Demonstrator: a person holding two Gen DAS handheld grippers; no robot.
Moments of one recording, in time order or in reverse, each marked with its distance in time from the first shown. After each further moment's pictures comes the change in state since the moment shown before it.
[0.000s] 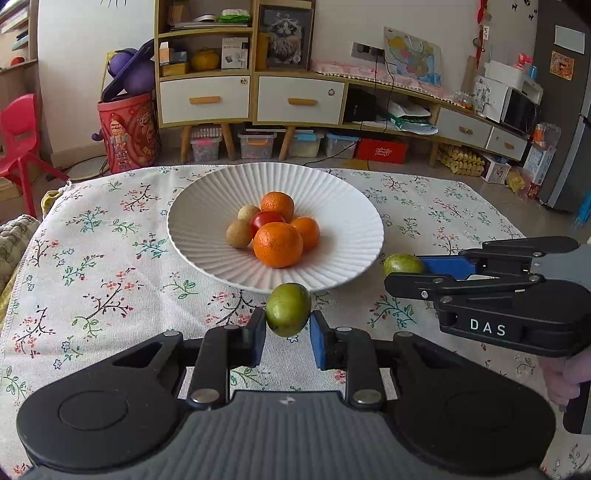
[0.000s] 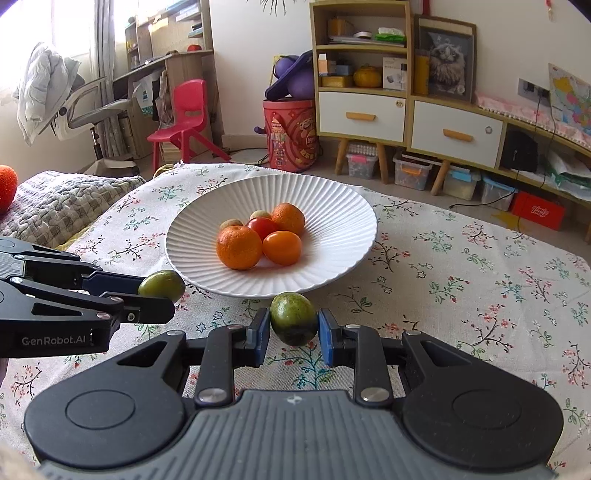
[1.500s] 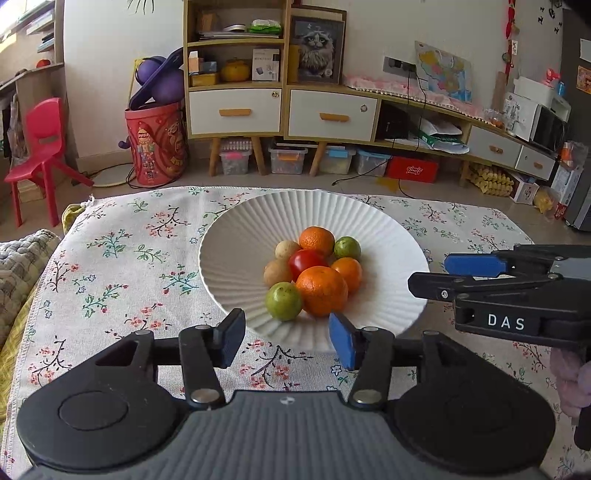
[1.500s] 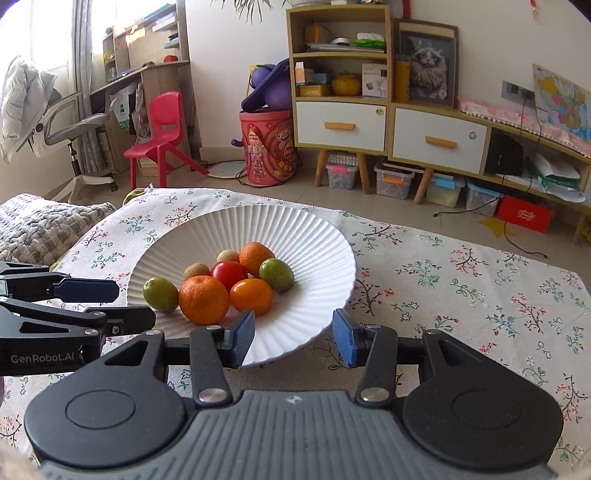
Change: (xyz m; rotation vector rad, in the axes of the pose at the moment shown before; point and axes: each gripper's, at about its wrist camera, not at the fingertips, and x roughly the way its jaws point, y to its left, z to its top) left arm 0.015 0.014 0.022 -0.045 -0.031 0.079; right arm 0.017 -0.008 0.025 0.038 -0.019 -0.058
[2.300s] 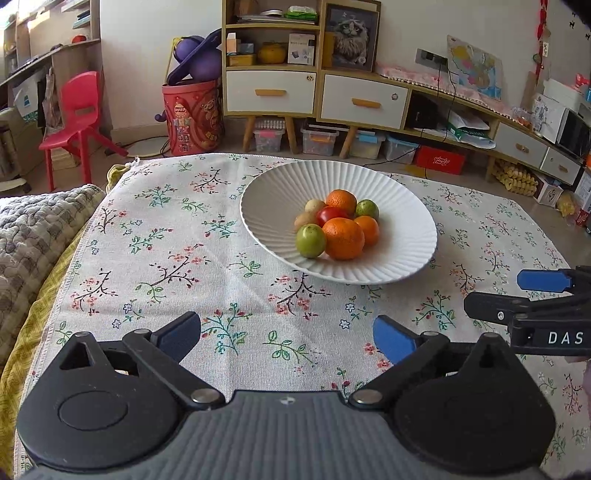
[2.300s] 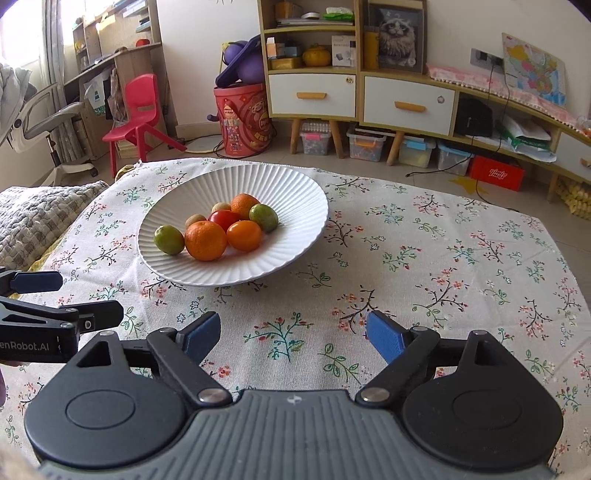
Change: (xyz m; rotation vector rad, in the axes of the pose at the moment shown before) left arm -0.032 0.003 -0.028 -0.073 0.064 0.090; right arm -0.035 0.007 -0.023 0.073 0.108 -0.076
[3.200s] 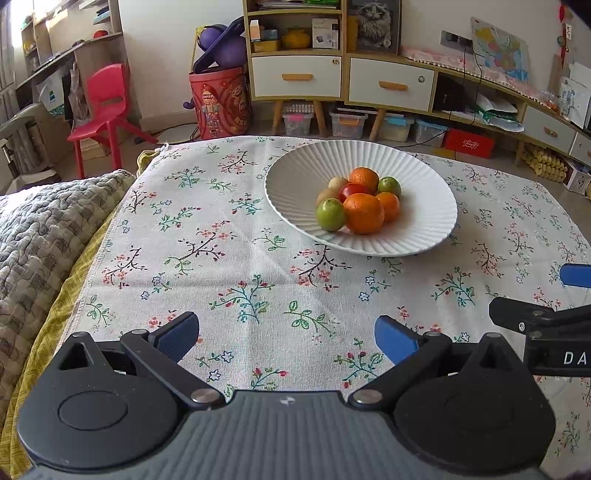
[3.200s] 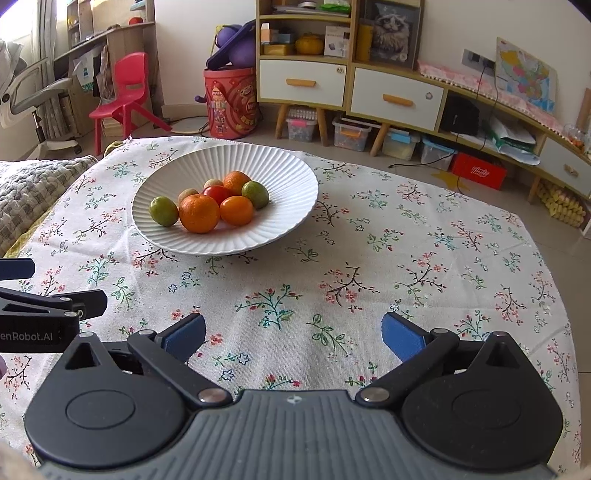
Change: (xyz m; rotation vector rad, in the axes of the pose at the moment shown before) left arm -0.009 -0.011 -0.010 0.002 0.053 0.118; right arm -0.007 0.012 -0.009 -0.044 0.037 -0.087
